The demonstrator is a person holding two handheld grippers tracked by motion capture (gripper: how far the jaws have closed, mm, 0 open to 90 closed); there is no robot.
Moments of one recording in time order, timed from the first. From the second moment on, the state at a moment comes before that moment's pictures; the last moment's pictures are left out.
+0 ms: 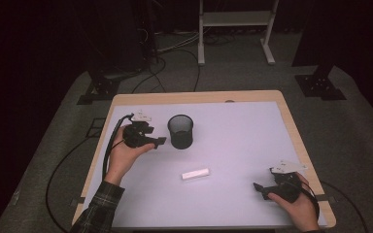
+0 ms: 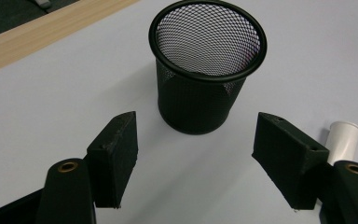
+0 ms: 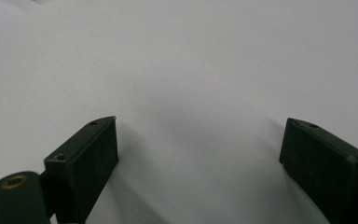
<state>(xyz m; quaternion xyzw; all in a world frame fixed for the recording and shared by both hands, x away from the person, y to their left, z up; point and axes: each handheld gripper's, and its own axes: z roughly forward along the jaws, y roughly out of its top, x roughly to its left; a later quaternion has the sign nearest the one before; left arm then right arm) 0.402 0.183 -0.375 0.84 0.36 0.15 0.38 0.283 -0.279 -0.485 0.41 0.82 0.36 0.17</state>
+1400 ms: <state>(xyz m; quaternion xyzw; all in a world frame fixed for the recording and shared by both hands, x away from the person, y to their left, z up) 0.474 0.147 -0.380 0.85 0.37 0.14 0.35 0.283 -0.279 -0.485 0.41 0.82 0.36 0.17</state>
